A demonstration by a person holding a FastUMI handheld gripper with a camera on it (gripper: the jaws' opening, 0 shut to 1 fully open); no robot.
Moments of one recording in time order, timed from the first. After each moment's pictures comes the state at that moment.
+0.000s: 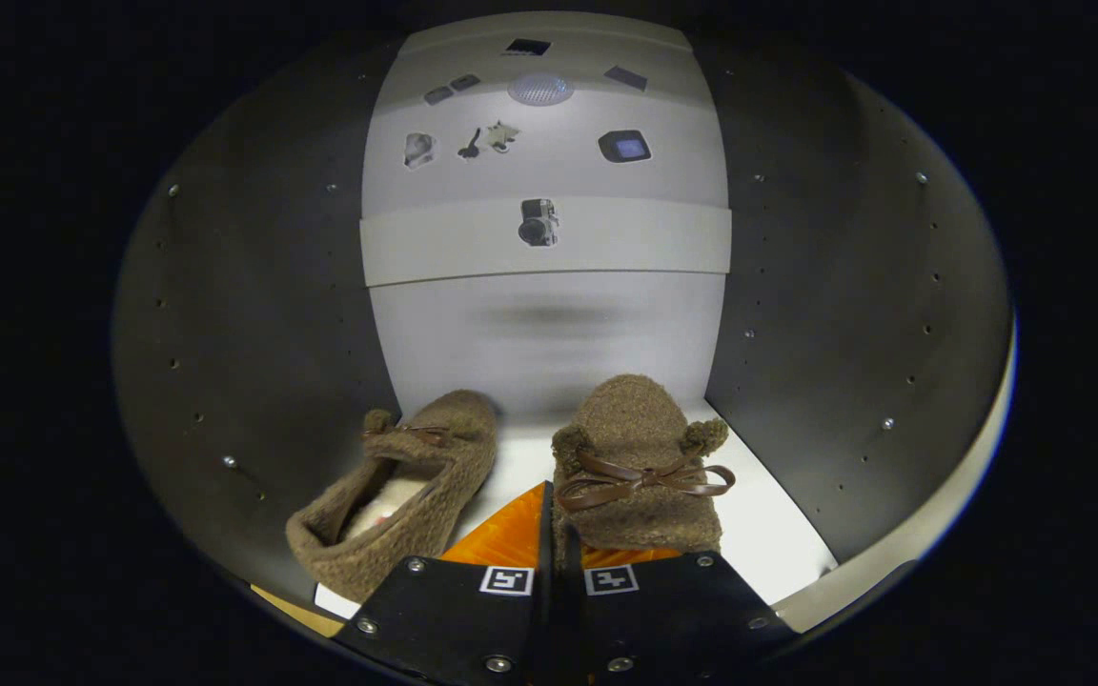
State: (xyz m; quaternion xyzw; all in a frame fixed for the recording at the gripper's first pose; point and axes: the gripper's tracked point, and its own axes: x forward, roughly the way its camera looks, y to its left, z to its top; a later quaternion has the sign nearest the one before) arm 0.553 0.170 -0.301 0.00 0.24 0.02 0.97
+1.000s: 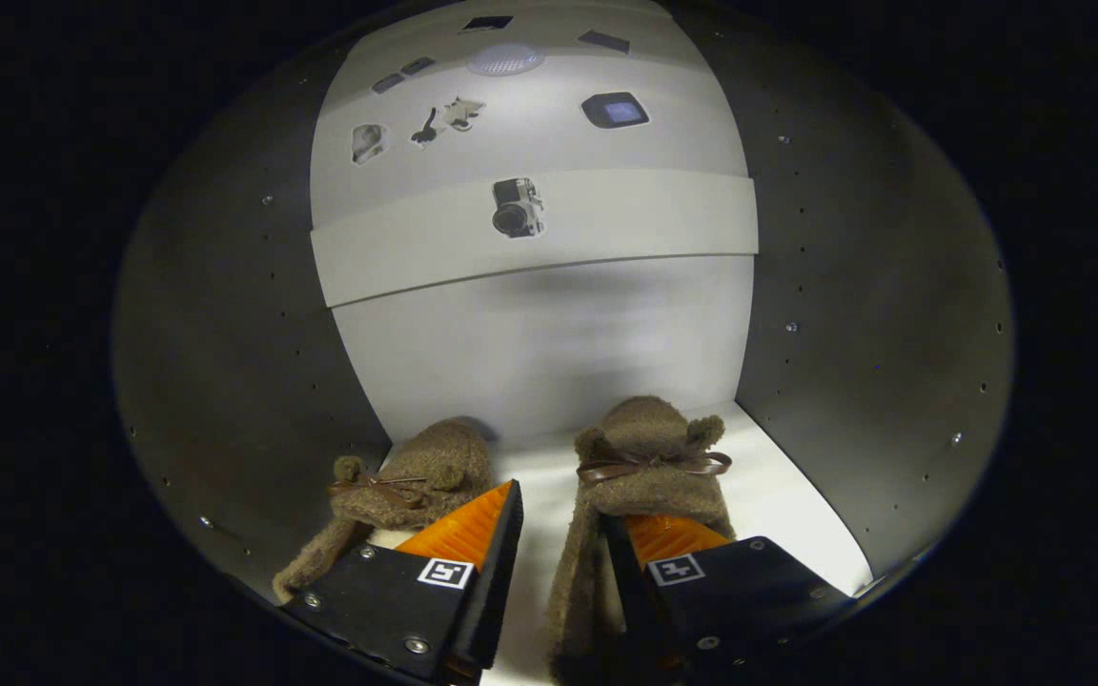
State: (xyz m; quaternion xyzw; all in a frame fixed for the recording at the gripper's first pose) arm 0.585 0.174 -0.307 0.05 0.26 0.03 0.96
